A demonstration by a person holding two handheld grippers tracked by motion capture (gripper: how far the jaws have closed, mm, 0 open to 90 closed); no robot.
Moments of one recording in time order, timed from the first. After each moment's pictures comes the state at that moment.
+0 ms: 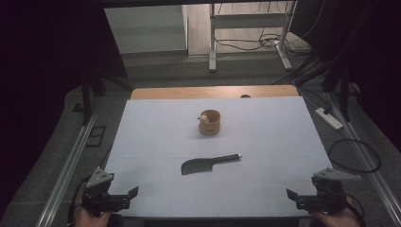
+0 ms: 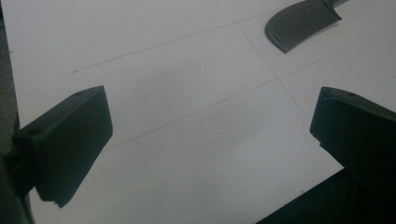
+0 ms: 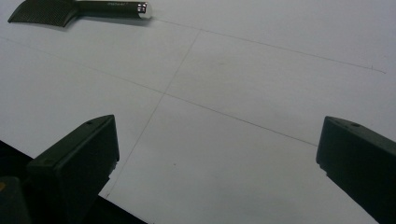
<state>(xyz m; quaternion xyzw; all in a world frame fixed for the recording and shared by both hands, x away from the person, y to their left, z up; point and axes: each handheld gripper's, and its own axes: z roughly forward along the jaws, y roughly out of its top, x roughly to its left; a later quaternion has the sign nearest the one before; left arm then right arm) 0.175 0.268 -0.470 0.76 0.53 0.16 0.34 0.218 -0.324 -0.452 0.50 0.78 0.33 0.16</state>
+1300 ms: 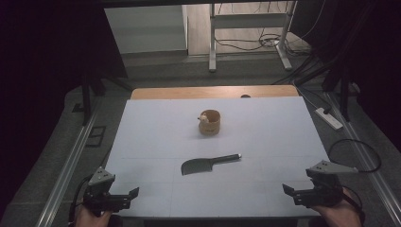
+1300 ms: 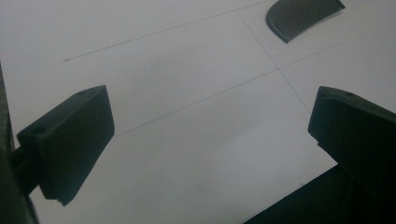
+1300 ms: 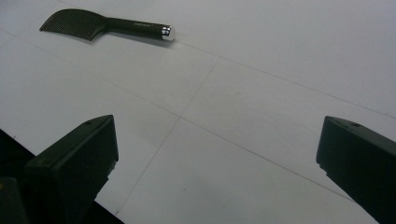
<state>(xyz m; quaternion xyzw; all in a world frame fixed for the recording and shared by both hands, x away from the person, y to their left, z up) 0.179 0.267 -0.473 0.77 0.53 0.14 0.33 0.231 -0.314 -0.438 0.45 0.80 0.35 0.16</state>
